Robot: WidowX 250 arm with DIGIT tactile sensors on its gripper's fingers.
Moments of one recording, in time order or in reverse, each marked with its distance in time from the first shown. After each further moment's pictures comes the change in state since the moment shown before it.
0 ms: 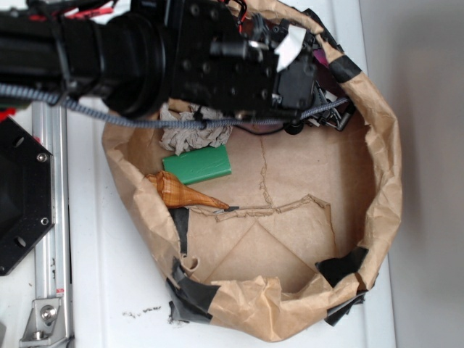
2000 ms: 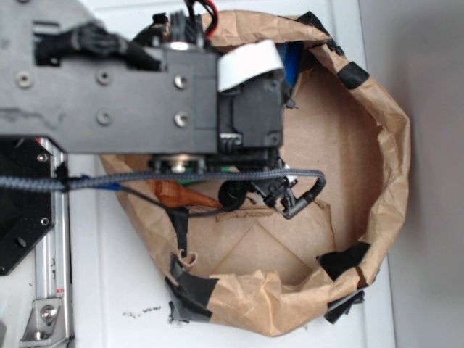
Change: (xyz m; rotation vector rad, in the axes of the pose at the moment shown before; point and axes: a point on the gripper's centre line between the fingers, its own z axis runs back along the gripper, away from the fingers) arm -0.041 -0.012 0.115 -0.021 0.175 -0.303
